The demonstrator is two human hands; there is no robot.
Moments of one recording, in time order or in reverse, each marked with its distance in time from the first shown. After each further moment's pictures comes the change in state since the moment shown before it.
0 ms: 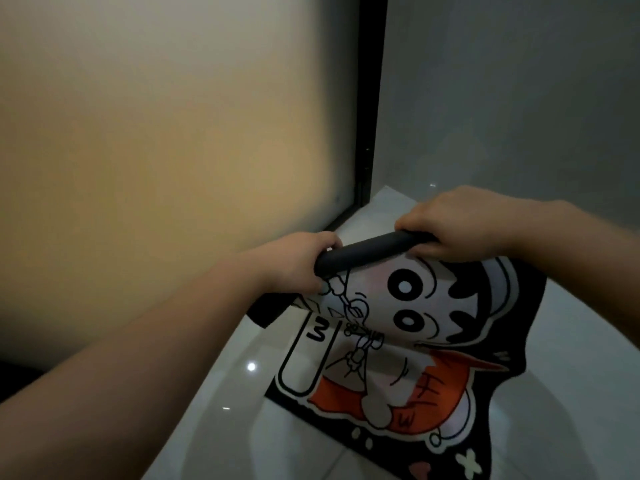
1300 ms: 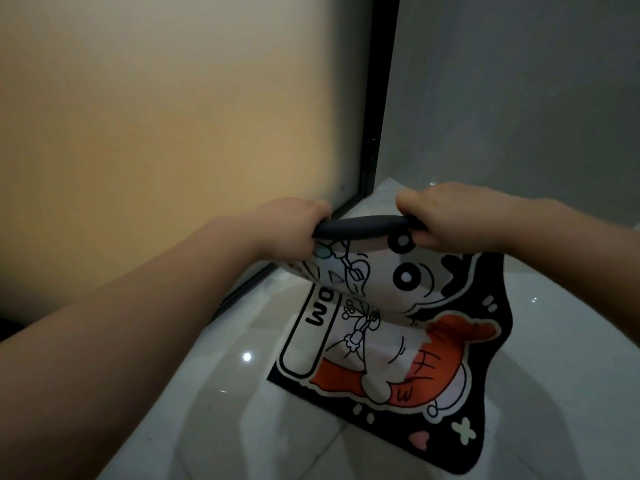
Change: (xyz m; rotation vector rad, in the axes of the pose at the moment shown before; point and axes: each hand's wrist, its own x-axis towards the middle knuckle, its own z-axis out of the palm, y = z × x) left_hand -0.021 -0.001 -0.022 0.257 0.143 0.043; right_hand -0.001 -0.032 -0.004 0.083 0.065 0.152
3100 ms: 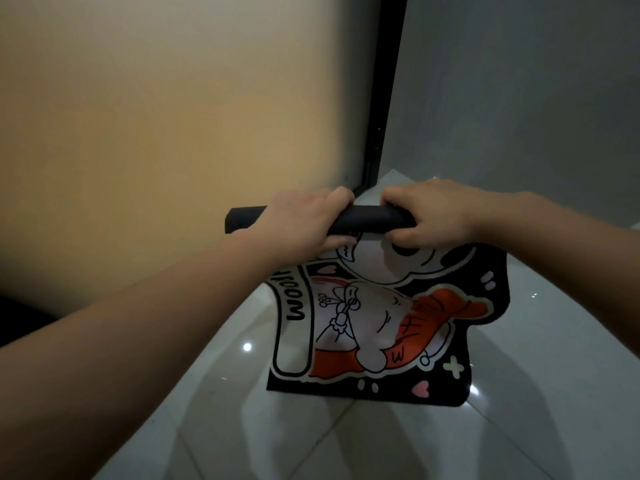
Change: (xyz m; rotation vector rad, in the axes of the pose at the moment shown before) left_hand -0.001 0.002 0.022 0.125 0.408 0.178; right_hand 0.017 -0.015 -0.003 0.213 -0.057 -0.054
